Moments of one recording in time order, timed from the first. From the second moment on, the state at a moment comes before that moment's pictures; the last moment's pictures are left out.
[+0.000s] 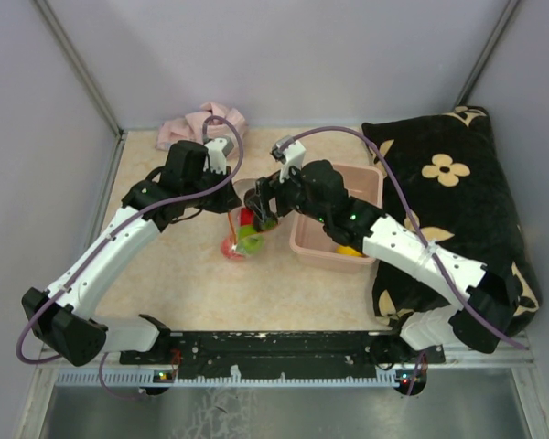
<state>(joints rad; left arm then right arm) -0.55 1.30 1.33 -0.69 0.14 -0.28 0.86 1.34 1.18 -0.09 -0.02 0.21</state>
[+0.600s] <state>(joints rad) -0.55 1.30 1.32 -0.69 0.14 -0.28 0.79 1.25 1.21 -0.25 0.05 0.21</state>
